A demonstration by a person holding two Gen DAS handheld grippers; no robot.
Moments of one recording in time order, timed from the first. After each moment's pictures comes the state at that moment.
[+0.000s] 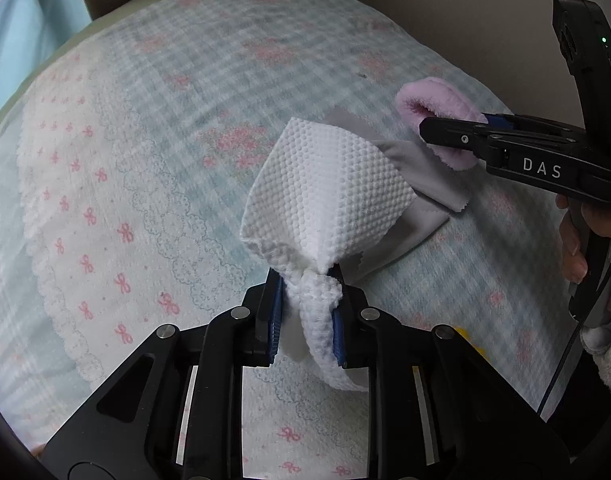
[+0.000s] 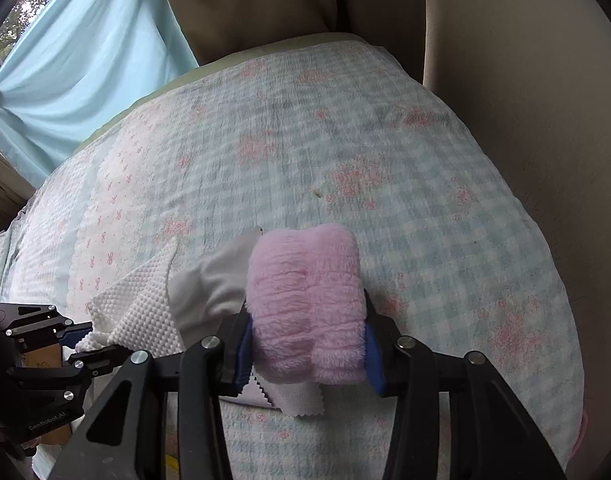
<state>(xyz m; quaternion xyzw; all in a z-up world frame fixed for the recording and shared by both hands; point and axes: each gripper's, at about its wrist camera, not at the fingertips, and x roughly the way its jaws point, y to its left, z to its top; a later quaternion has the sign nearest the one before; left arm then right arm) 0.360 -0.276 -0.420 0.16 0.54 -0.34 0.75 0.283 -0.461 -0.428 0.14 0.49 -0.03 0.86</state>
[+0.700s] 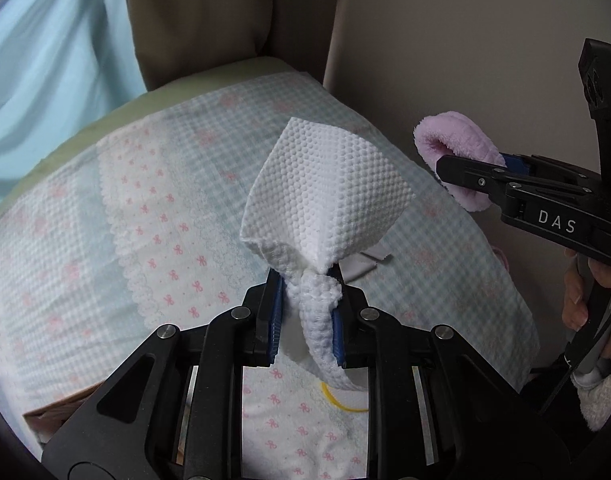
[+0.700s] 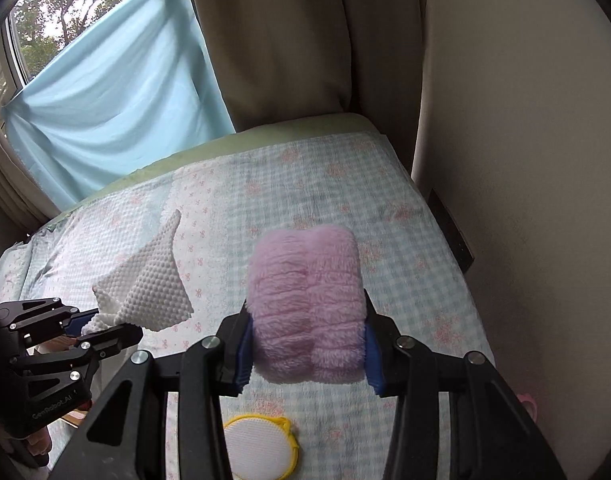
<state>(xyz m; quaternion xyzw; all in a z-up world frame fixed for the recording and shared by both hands) 0.305 -0.225 -0.236 0.11 0.47 -0.32 0.81 0.225 -0.416 -0.250 0.11 0.43 -0.04 0.89</state>
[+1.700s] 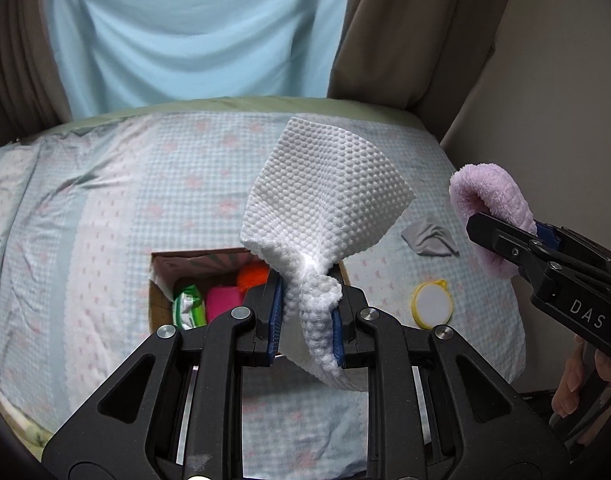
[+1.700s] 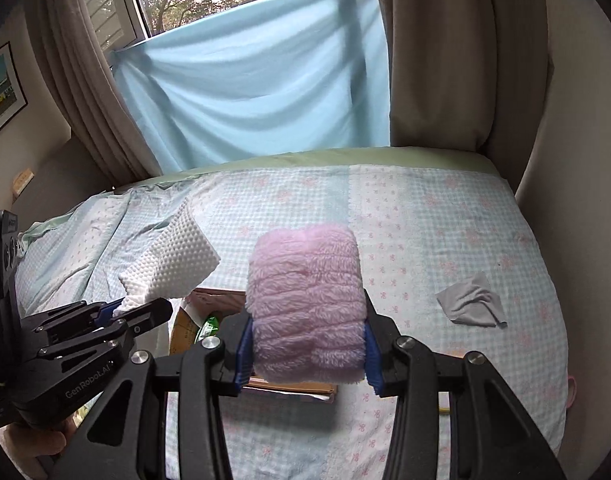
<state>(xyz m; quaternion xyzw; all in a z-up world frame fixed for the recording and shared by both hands) 0.194 0.101 -0.127 -0.03 0.46 -0.14 0.88 0.147 -0.113 -0.125 0.07 0.42 0.09 0.90</state>
